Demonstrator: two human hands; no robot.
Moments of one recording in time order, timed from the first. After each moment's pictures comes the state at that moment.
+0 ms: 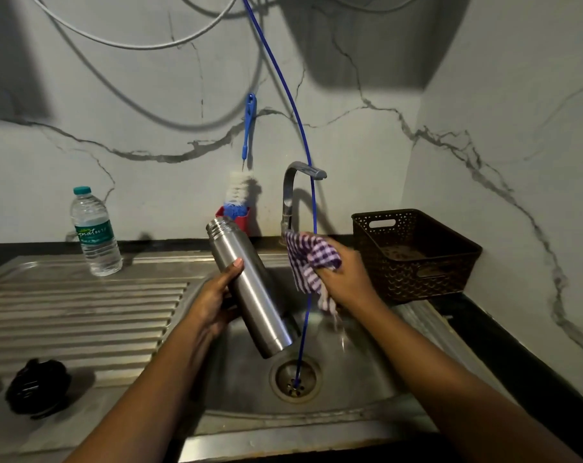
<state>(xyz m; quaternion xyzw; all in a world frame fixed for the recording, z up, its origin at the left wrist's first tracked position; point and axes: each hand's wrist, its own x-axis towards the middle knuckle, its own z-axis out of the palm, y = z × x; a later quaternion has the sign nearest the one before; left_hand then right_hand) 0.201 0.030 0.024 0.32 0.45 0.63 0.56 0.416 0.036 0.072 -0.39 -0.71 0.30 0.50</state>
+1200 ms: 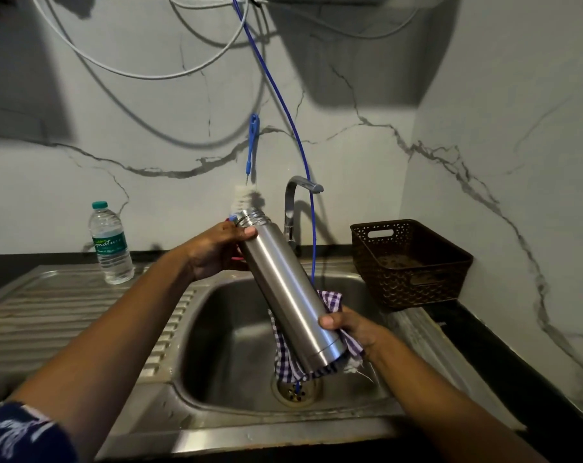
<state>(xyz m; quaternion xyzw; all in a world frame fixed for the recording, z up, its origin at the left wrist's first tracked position) 0.194 0.020 0.141 0.57 0.41 0.47 0.54 0.445 0.003 0.045 -0.27 -0.57 0.72 0.28</state>
